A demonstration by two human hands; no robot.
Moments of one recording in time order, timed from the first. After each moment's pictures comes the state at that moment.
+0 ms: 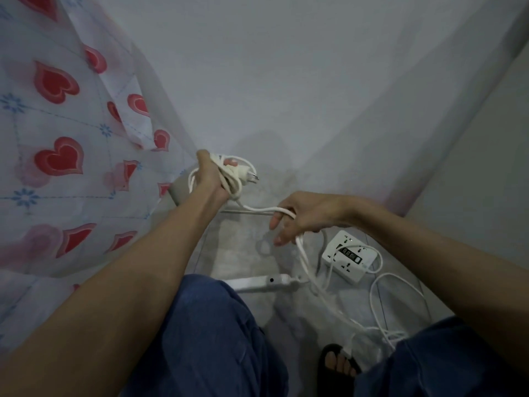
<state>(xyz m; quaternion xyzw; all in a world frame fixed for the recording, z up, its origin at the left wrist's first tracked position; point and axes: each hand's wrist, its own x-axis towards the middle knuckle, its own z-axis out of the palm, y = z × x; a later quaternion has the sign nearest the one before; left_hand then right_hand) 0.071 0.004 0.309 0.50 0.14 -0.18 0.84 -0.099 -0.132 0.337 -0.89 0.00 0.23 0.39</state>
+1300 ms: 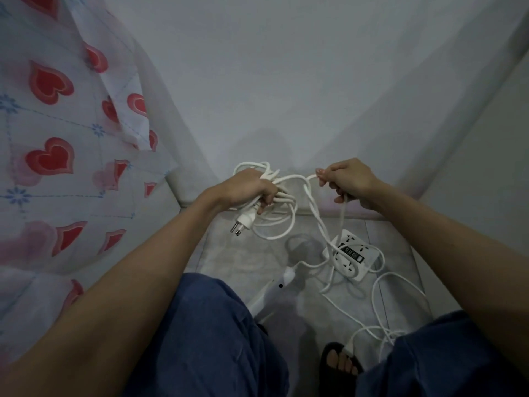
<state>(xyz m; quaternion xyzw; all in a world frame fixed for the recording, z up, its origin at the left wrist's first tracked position) 0.014 0.007 0.331 0.82 -0.32 -0.29 0.38 -0.085 -0.204 0.317 -0.81 0.26 -0.05 0.53</state>
